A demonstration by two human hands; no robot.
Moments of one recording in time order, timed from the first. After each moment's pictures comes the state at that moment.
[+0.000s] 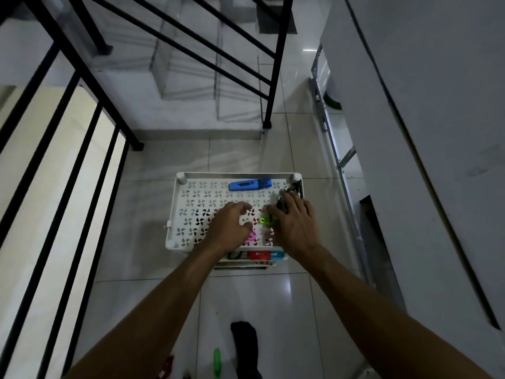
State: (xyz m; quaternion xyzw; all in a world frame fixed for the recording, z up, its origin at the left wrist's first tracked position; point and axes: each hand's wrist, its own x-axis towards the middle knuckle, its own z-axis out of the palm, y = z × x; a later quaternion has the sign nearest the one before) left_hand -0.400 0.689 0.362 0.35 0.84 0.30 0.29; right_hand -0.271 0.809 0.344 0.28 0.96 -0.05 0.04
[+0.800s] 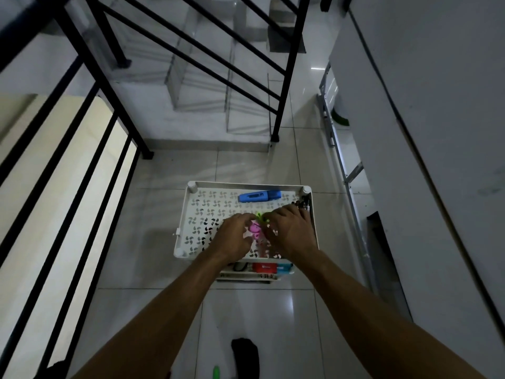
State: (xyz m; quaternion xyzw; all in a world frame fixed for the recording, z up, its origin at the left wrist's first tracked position) left_hand -0.410 0.684 0.350 0.37 0.84 0.29 0.28; right_hand -0.301 0.804 0.349 0.26 0.96 -0.11 0.00
